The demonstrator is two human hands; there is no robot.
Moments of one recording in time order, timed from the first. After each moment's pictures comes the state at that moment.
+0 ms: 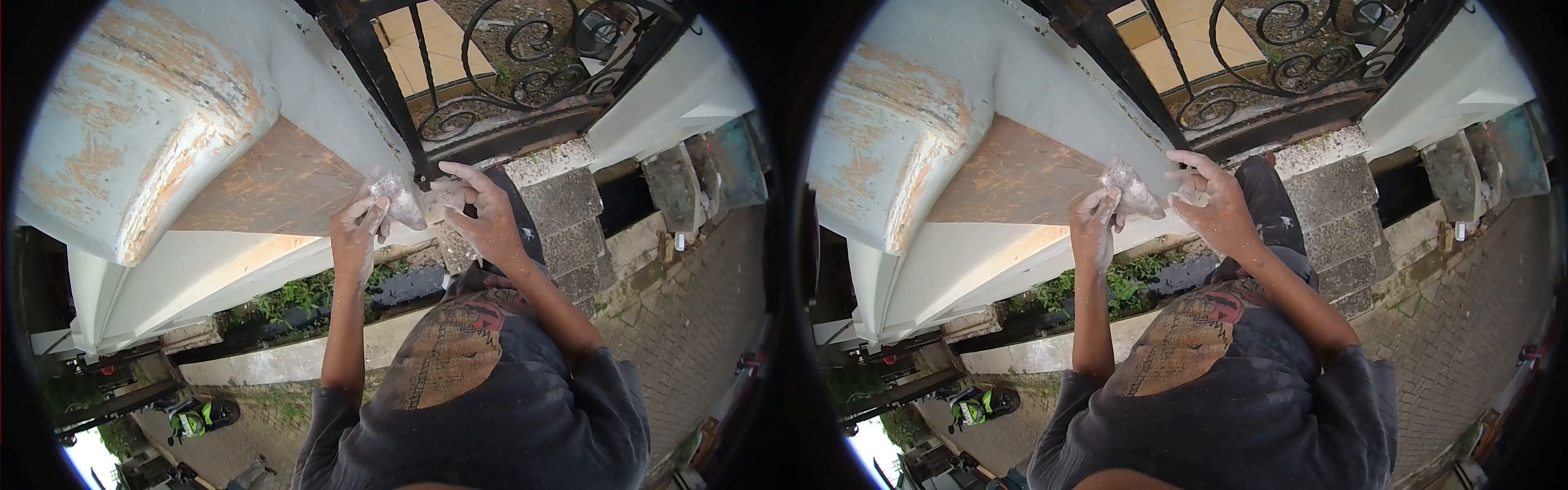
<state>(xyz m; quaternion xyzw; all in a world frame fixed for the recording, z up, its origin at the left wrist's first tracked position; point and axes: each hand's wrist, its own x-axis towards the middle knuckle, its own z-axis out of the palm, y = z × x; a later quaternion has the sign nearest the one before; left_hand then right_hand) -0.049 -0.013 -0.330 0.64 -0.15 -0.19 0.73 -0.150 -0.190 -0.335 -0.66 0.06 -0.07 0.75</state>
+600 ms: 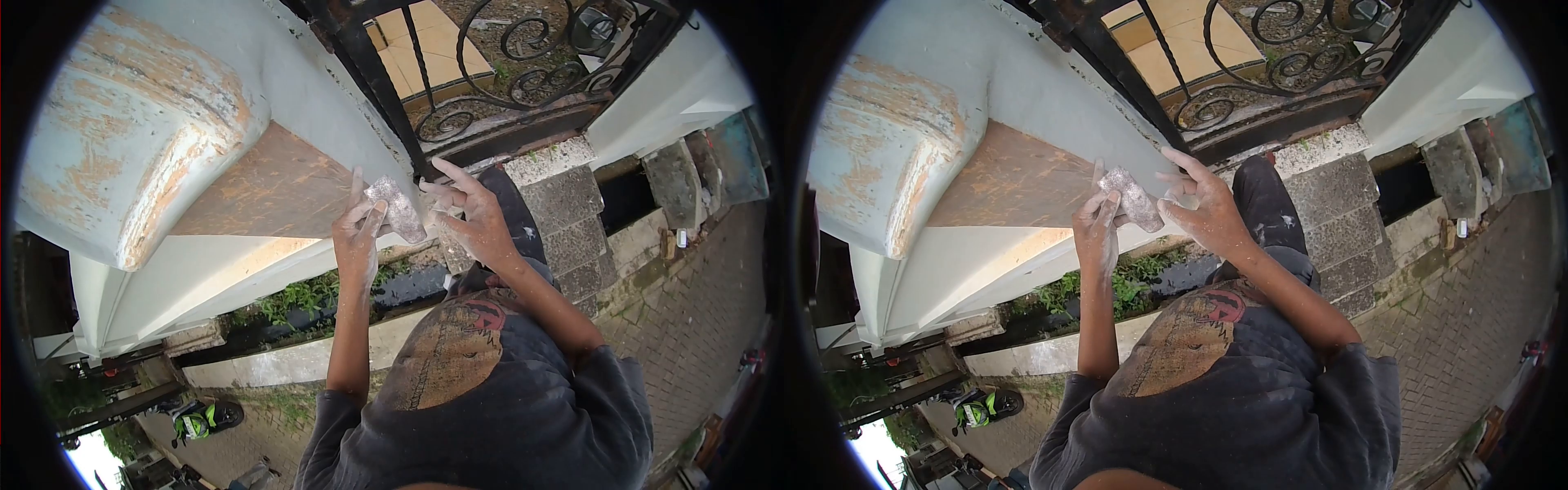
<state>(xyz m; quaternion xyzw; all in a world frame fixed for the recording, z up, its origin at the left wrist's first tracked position) -0.056 -0.021 -0.336 0.63 -0.14 -0.16 0.74 -0.149 -0.178 -0.334 -0.59 0.06 -0.14 0.79</state>
